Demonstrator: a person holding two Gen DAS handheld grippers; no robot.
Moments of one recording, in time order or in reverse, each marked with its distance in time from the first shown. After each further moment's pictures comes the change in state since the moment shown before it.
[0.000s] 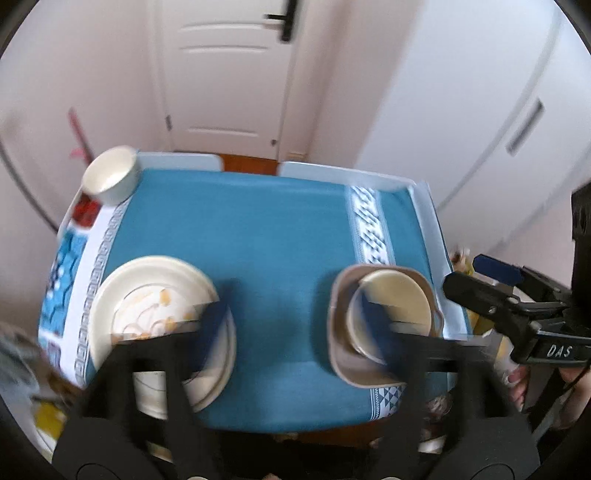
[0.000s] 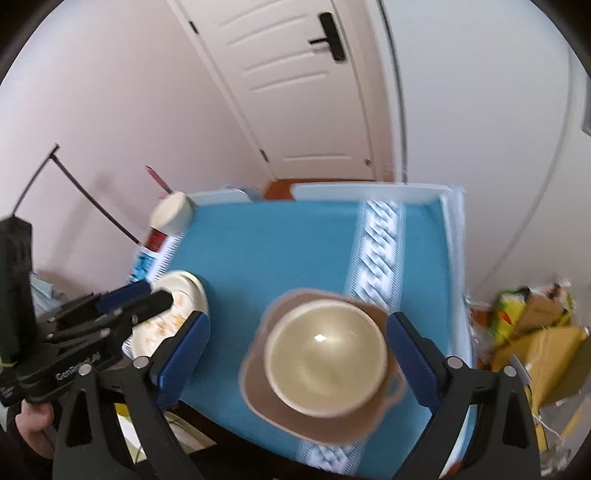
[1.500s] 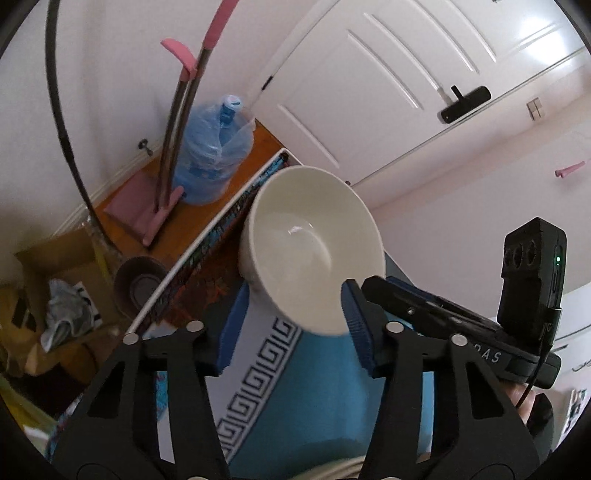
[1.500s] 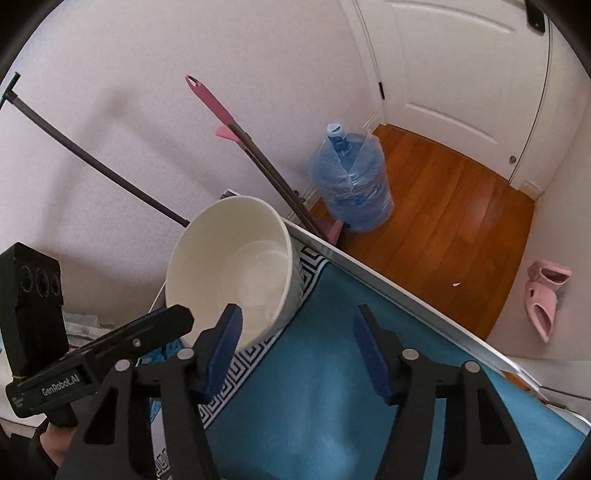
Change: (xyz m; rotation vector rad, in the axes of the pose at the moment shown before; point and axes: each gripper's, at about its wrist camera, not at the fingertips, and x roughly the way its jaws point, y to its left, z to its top) left arm 0.168 0.375 0.097 -0.603 -0.023 -0.113; right arm 0.368 0.229 0.175 -0.259 0.357 0.222
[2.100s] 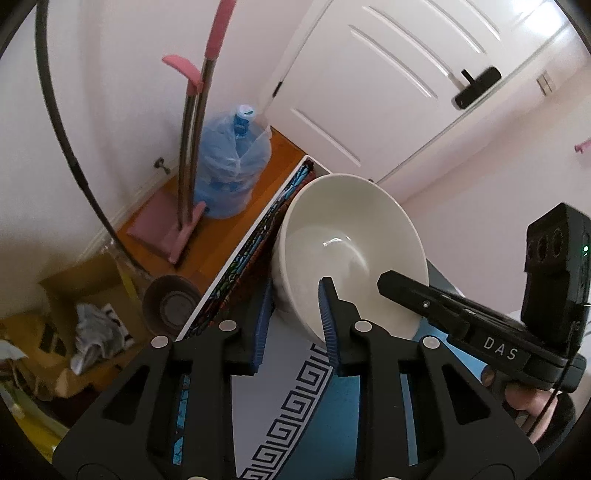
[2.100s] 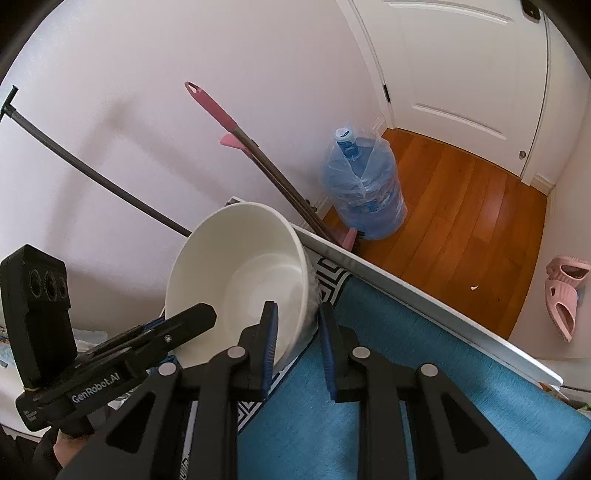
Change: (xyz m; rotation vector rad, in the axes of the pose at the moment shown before) left arm 0.013 0.002 0.009 0.107 -0.015 0.116; right arm 0.017 0.002 0.001 0.035 -0.053 0.049
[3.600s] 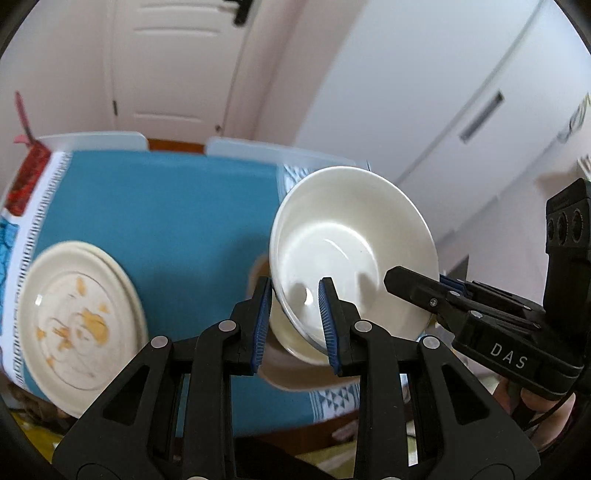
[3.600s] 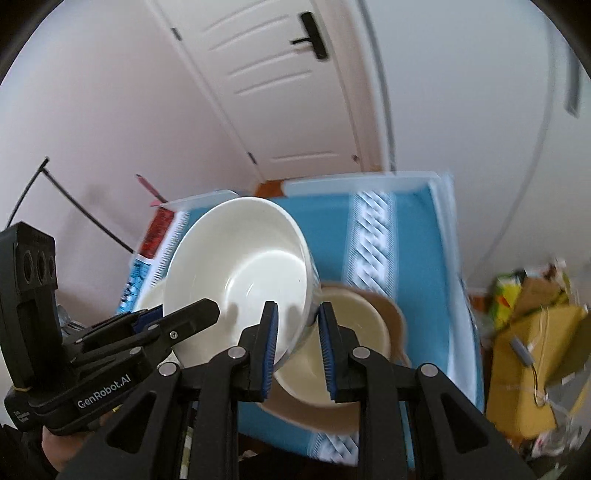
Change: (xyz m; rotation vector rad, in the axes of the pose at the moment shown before) left arm -0.143 -0.316 -0.320 0.546 0.134 -0.212; right arm -0.349 -0.081 -0.344 0.309 -0.313 -0.310
